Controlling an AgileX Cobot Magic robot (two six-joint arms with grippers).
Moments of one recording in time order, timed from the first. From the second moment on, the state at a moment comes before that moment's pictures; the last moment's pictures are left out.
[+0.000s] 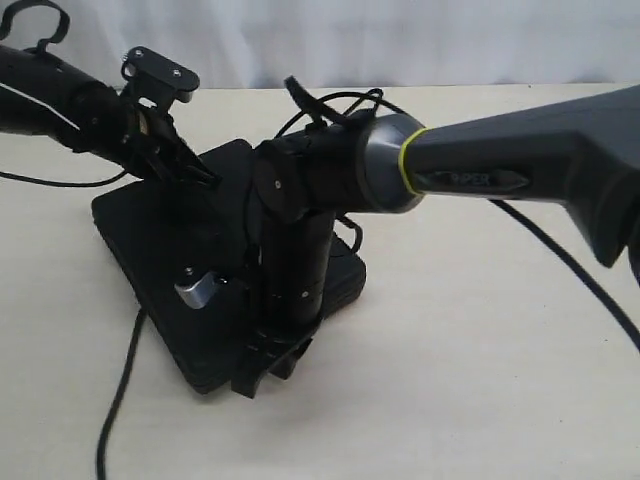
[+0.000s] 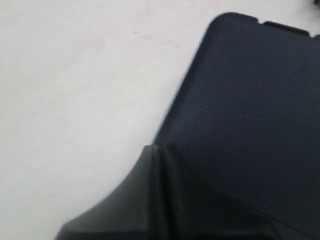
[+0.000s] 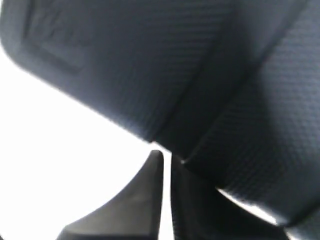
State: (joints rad) left arm -0.18 1.97 -1.16 0.25 0.23 -0.05; right arm 0.77 2.13 -1.46 0.21 1.05 -0.44
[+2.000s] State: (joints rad) left arm -0.19 1.53 -0.57 0.04 -0.03 -0.13; right arm 0.46 2.43 -2.04 0.20 1.02 -0.29
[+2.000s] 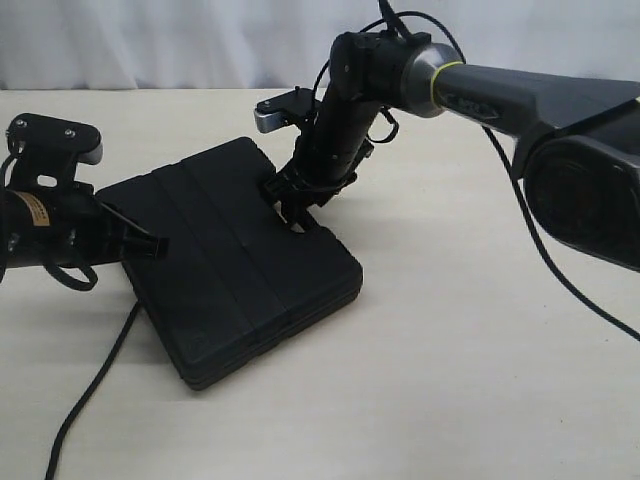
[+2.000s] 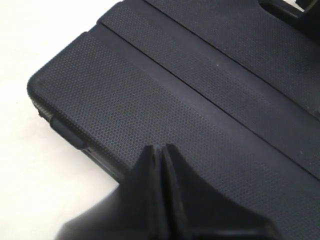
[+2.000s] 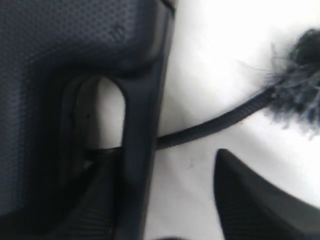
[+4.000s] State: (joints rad) left arm -0.12 1.53 -0.60 -0.03 -0.06 -0.09; right arm 0.46 2.15 -1.75 0.13 0.90 0.12
